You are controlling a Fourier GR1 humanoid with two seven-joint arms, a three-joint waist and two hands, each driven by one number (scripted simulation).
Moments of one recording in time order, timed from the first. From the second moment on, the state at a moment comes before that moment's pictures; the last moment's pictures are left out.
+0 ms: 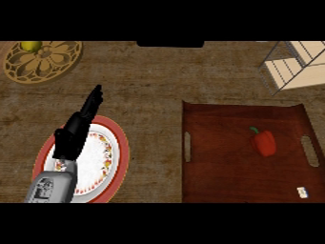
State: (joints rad) left arm -0.17 0.06 -0.02 -1.44 -0.16 -0.04 0.00; right arm -1.11 -0.80 -0.50 -0.36 0.56 -0.43 -0.24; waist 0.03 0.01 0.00
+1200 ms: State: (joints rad) left arm -0.16 0.05 -0.02 -1.45 -0.17 -0.03 0.01; right arm -1.21 -1.08 -0.72 -0.31 0.28 -0.19 -0.08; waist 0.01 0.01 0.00
